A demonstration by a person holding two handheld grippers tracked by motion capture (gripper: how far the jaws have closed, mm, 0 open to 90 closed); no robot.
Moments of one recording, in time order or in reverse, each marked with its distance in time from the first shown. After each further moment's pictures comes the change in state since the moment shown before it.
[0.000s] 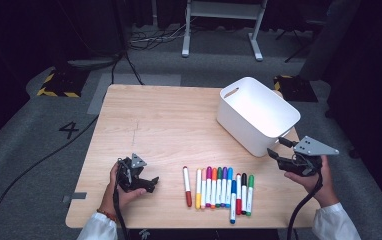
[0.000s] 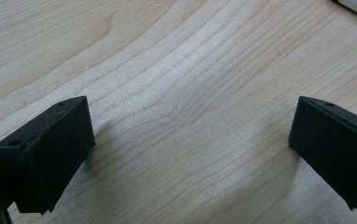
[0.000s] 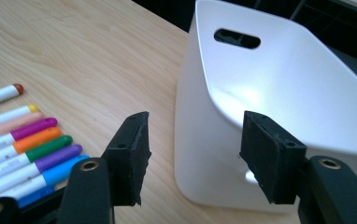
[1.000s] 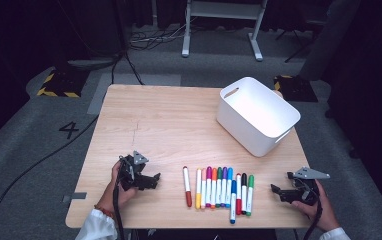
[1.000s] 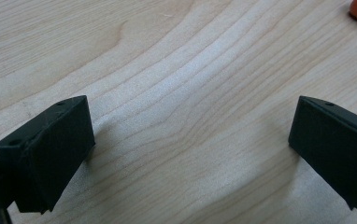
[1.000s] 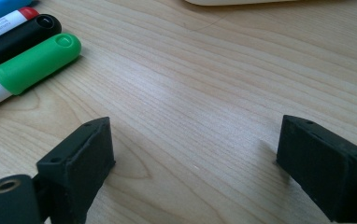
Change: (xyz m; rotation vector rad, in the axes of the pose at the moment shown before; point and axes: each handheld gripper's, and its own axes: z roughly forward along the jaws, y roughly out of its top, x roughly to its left) left arm 0.000 0.007 0.007 -0.003 0.029 -0.037; right arm 0.008 -0.140 0.012 0.284 0.019 0.279
